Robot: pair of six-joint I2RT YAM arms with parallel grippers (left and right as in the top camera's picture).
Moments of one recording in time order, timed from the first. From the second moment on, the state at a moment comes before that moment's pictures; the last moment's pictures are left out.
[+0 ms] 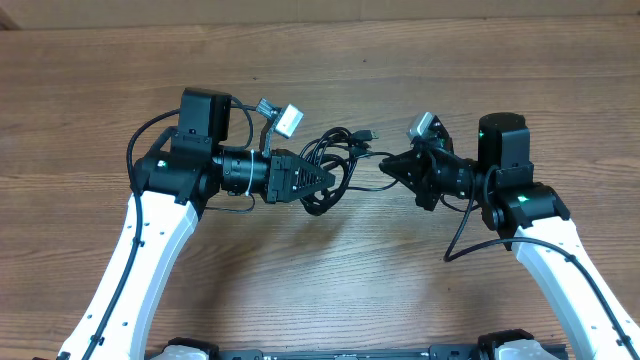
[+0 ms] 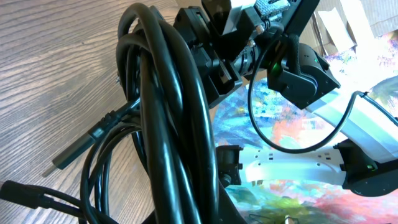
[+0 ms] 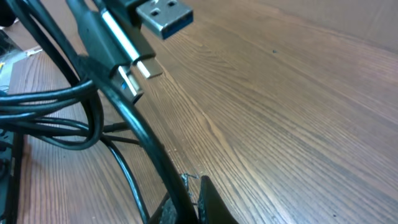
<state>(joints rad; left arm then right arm) -0.22 1.38 1.21 -0.78 1.19 -0.13 0.16 1.27 0.86 -0.30 -0.85 -0.35</state>
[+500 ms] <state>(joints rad) -0.23 1.38 1.21 -0.78 0.89 -0.20 0.17 1.27 0.86 -0.55 -0.46 0.32</state>
